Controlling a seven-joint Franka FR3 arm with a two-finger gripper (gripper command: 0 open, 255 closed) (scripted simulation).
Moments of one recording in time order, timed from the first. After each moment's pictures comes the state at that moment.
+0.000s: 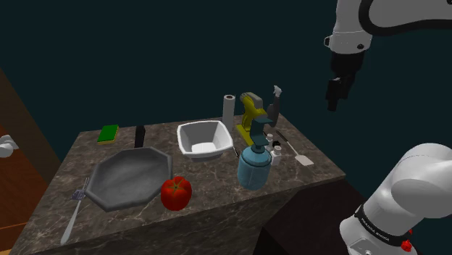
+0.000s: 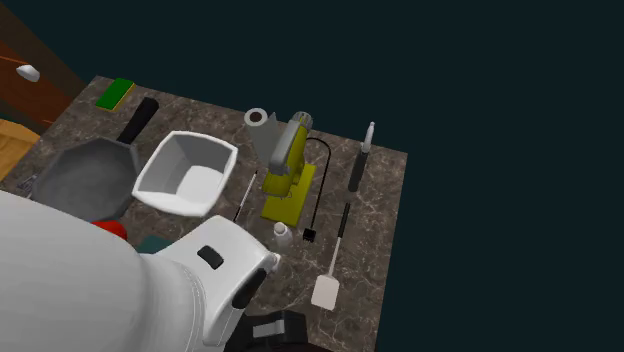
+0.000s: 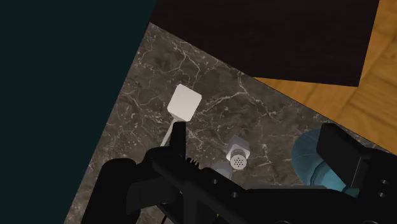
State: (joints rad) arm -0.02 -0.81 0.07 -2.39 -0.11 1.42 -0.04
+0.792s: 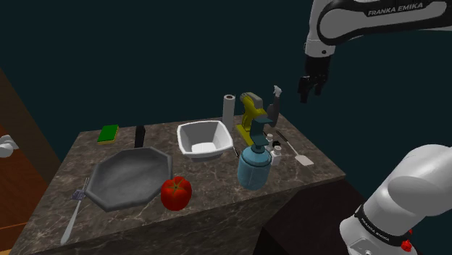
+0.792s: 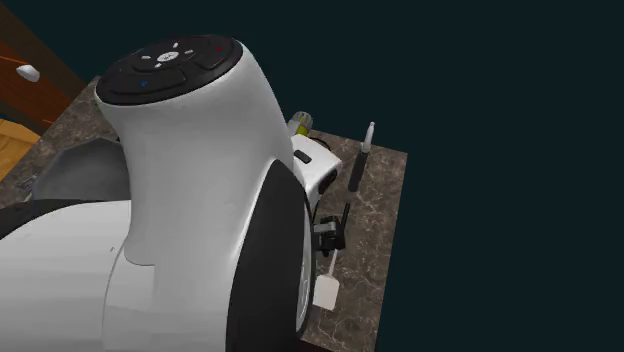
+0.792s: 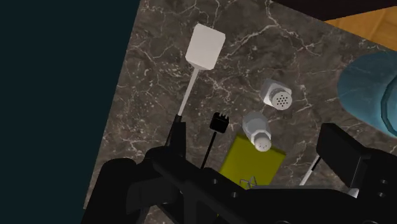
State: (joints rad) arm -0.09 -0.50 -0.02 -2.29 -0.14 1.69 -0.03
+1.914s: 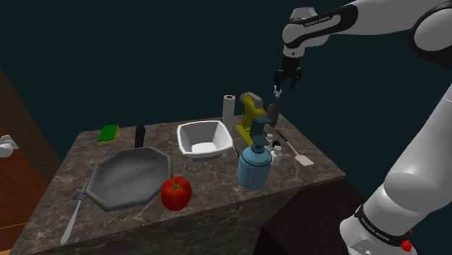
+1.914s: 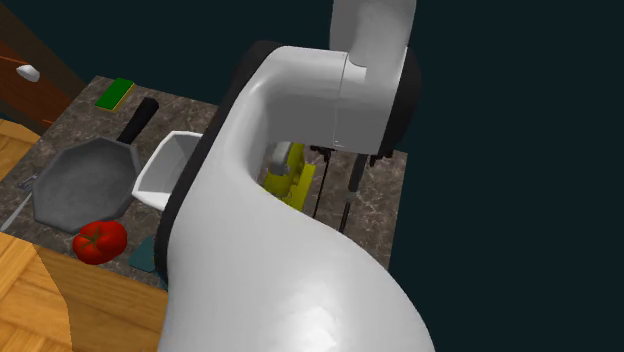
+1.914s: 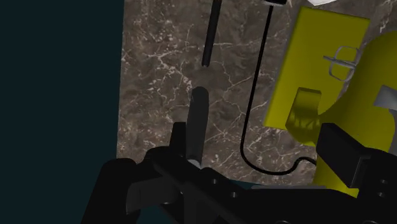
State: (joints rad) arm -0.18 0.09 -0.15 -1.82 -0.04 1.92 -0.08
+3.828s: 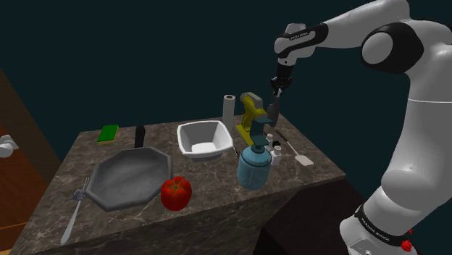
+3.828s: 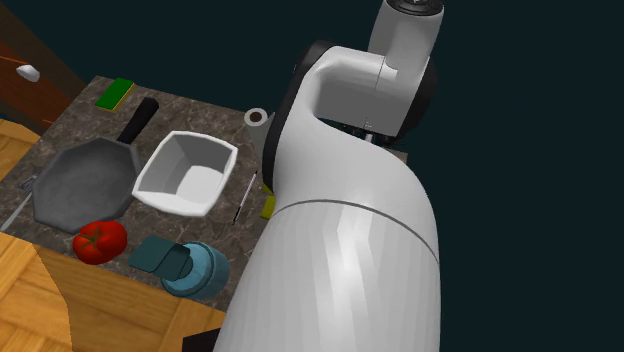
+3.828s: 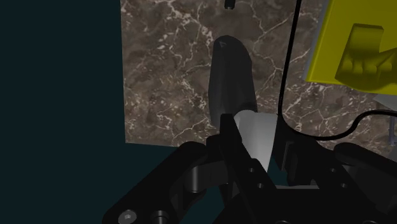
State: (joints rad) arm -0.24 0.38 -0.17 -1.59 0.06 2.00 -0.11
